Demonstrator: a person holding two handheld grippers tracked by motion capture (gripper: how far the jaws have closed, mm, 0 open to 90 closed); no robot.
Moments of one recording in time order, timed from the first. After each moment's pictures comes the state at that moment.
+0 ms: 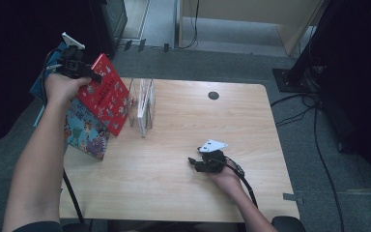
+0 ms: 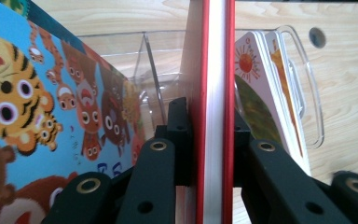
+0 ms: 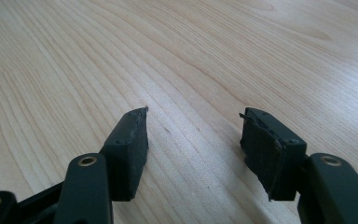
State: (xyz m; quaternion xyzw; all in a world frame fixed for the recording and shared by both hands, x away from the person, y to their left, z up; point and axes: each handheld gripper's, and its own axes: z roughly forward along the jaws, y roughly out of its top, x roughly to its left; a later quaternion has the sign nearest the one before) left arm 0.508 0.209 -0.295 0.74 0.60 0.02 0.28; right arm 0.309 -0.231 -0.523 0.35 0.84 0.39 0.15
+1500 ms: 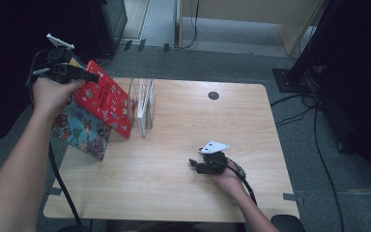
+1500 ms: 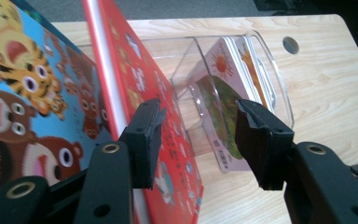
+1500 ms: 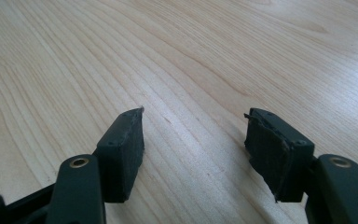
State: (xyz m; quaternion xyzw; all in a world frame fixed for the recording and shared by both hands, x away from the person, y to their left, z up) left arm 0.468 0.217 -0.275 0.75 0.57 0.05 0.33; right arm 0.304 -0.235 -0.523 0.36 0.83 0.39 0.15
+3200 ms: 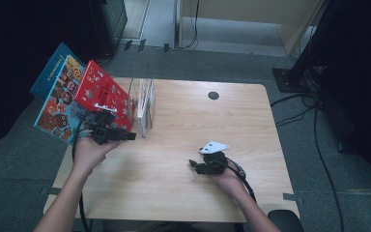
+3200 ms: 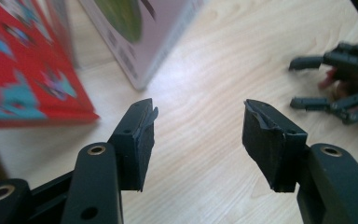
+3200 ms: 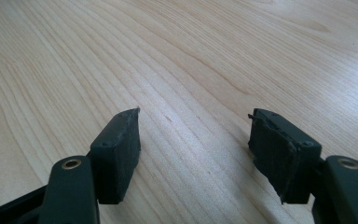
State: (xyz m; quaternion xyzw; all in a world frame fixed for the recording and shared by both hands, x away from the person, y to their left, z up) left arm 0.368 0.134 -0.409 0.81 0.48 -0.02 0.34; right arm 0.304 -0.235 -0.523 0.36 0.84 0.39 0.15
